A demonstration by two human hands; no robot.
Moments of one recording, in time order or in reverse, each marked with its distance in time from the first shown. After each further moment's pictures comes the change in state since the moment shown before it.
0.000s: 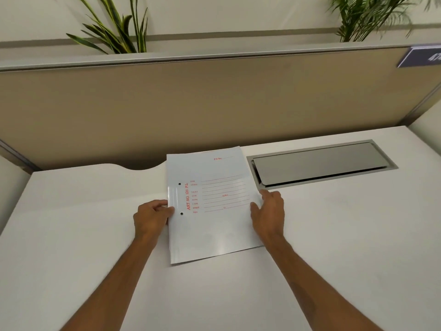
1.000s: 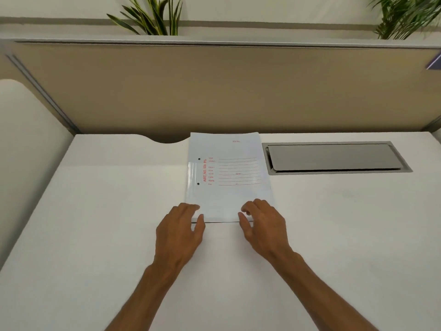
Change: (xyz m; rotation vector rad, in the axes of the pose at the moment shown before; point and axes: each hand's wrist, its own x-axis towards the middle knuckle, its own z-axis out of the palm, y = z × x) left_hand -0.144 -0.039 -0.009 0.559 0.168 0.673; right_hand -0.090 0.016 -0.023 -0.226 0.008 -0.706
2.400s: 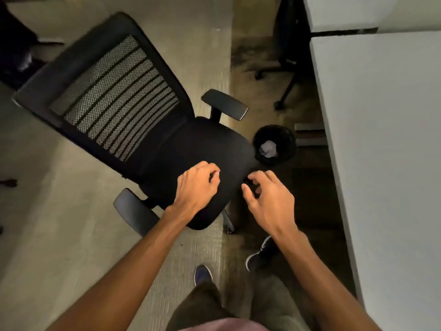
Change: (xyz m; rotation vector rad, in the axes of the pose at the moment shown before) left_hand -0.727 0.328 -0.017 0.212 0.476 -1.451; right_hand -0.529 -0.035 -0.215 0.410 -0.934 -1.189
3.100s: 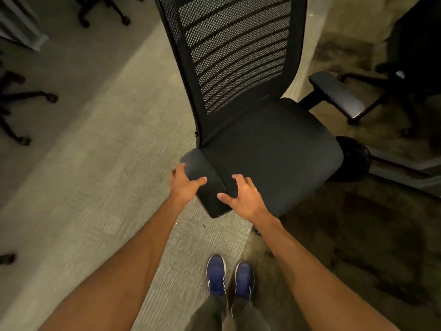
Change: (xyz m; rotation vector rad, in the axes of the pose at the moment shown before) left_hand -0.104 -0.351 0.064 -0.725 0.071 -0.935; right_hand -0.013 -0.151 0.321 0.075 -0.726 -0.015
